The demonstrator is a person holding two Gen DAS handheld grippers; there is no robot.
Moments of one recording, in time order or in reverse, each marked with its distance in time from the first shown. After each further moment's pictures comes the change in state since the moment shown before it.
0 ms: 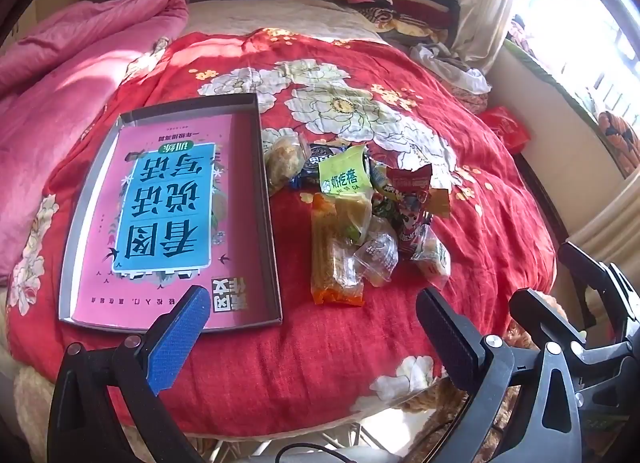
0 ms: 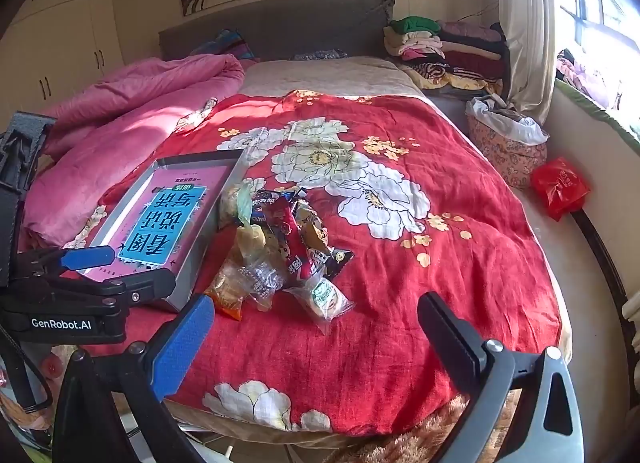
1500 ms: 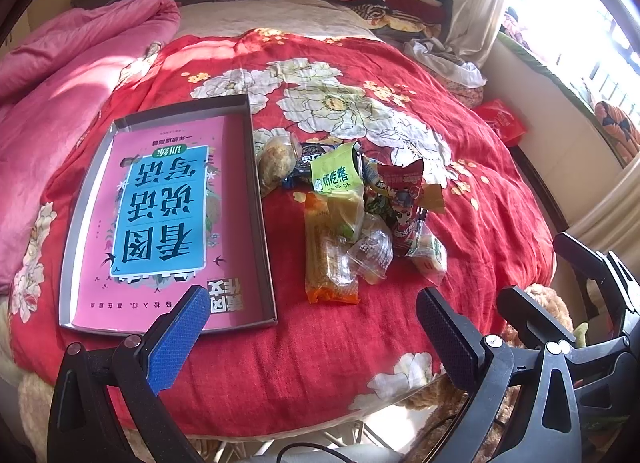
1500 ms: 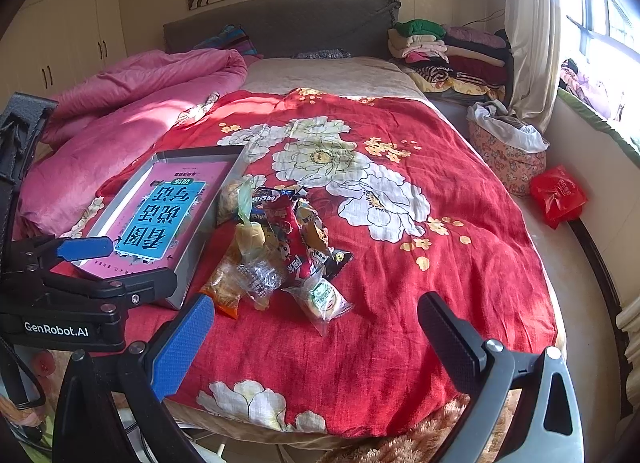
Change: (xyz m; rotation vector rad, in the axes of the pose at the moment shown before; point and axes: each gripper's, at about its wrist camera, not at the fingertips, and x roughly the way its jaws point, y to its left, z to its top) left arm 0.000 -0.005 0.000 0.030 0.004 -0.005; right arm 0.004 0.004 -0.001 -0.032 0.008 -0.016
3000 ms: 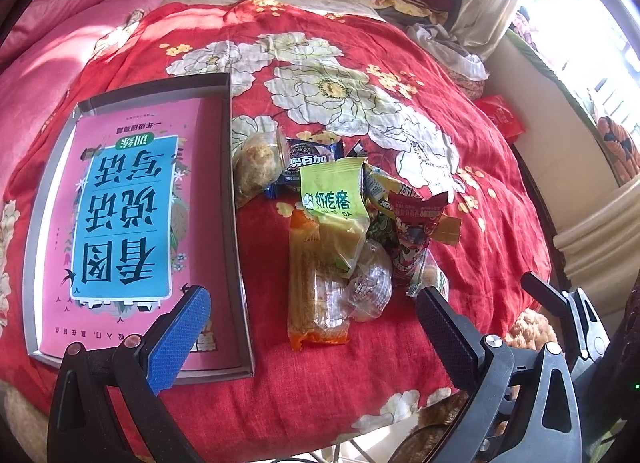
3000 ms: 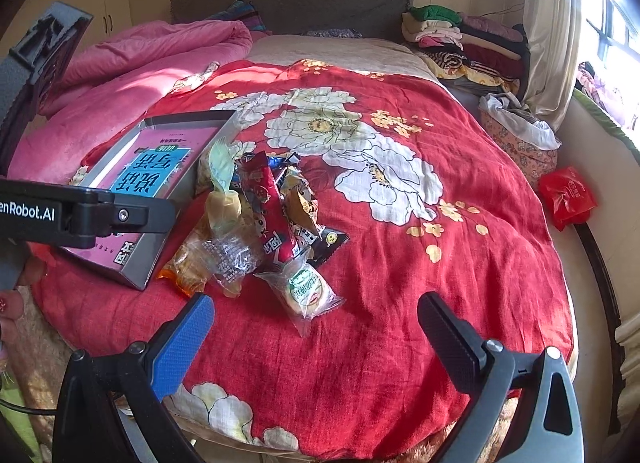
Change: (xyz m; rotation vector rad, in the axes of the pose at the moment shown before) left arm 0.053 0.005 0.042 -0.065 0.114 -0.077; right arm 0.057 -0.009 -0.007 -0.077 0.078 0.003
